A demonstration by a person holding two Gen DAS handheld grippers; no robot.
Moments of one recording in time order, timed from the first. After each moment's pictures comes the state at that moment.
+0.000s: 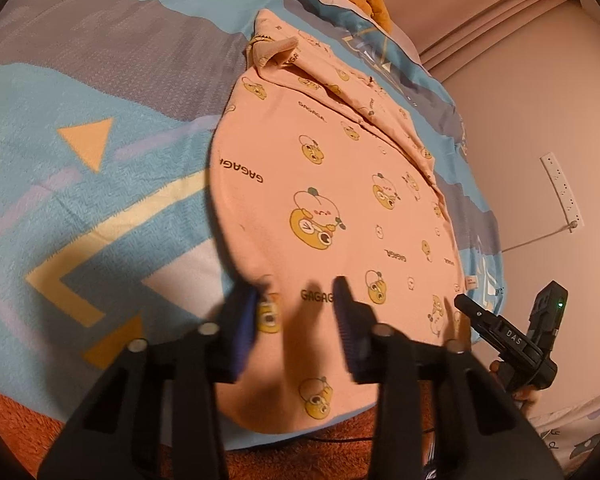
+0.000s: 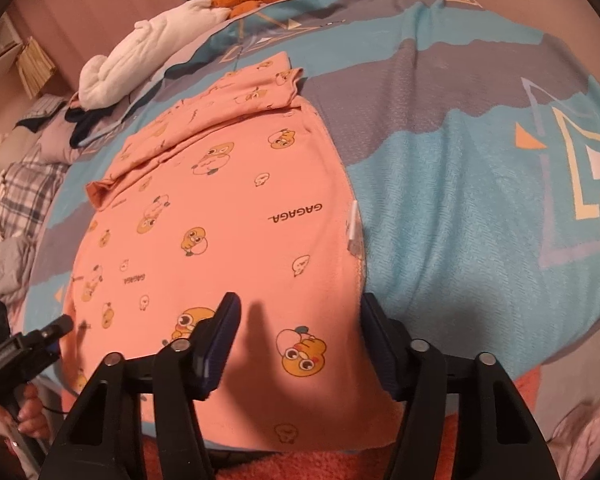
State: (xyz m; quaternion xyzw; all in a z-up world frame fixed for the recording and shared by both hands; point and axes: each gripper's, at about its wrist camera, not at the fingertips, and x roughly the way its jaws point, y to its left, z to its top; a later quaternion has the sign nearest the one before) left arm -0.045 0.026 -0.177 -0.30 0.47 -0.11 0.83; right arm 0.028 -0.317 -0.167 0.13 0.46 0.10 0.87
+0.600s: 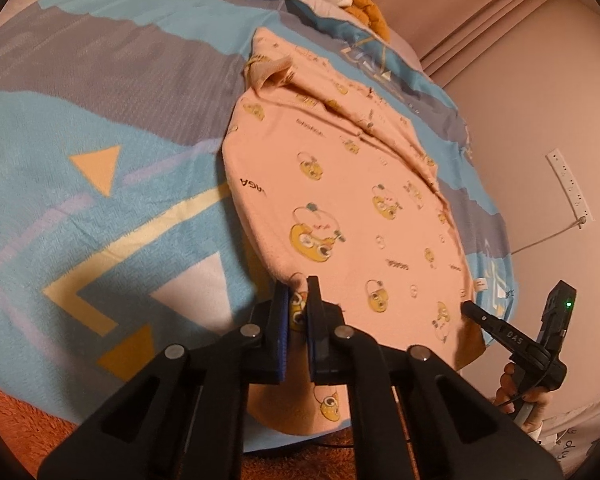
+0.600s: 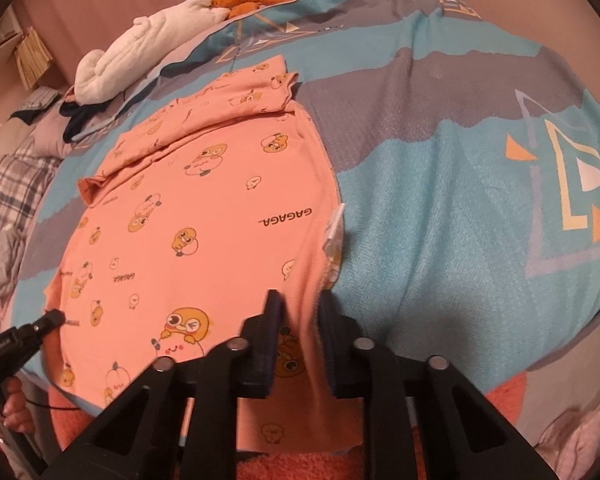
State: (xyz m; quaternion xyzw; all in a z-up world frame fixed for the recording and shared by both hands) left arm -0.047 0.024 -0.164 -0.28 0.45 -0.09 0.85; right arm 0.027 -0.317 -0.164 0.11 0.45 0.09 0.88
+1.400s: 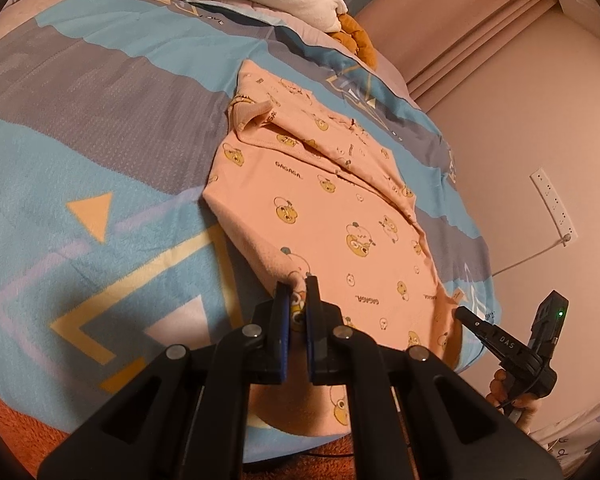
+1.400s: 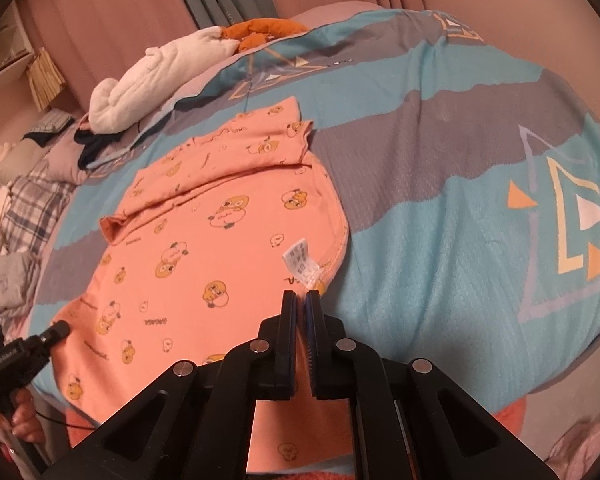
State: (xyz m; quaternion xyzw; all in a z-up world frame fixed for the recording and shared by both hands) left arm -0.039 0.029 -0.141 -0.30 0.41 -0.10 0.86; right arm 0.036 -0.314 -0.137 0.13 0.41 0.10 0.90
